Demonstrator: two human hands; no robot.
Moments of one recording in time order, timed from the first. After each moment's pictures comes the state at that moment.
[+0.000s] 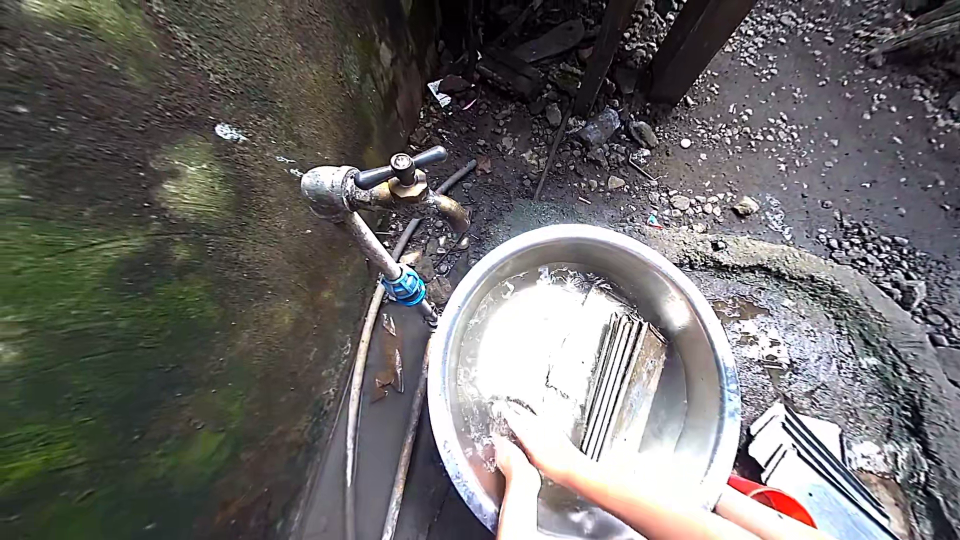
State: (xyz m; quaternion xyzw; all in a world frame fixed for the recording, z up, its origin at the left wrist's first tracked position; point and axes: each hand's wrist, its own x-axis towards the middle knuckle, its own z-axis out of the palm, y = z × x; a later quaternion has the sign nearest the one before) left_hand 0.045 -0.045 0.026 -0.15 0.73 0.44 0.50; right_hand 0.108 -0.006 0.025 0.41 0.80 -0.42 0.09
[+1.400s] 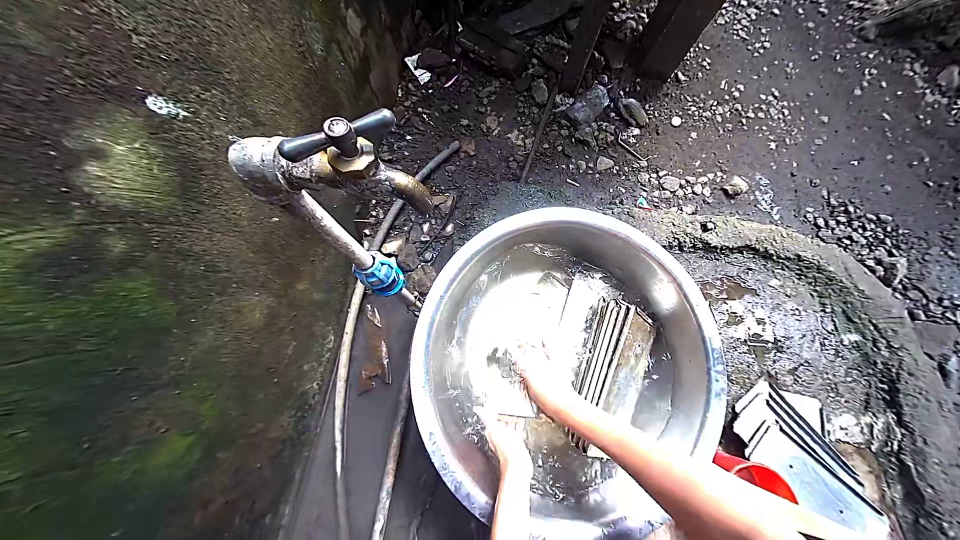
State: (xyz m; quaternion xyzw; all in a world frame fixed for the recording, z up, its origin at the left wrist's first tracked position) left_hand 0.052 0.007 0.141 -0.18 0.68 0.47 0.53; right_hand 0.122 0.049 0.042 0.55 0.74 -0.38 0.06
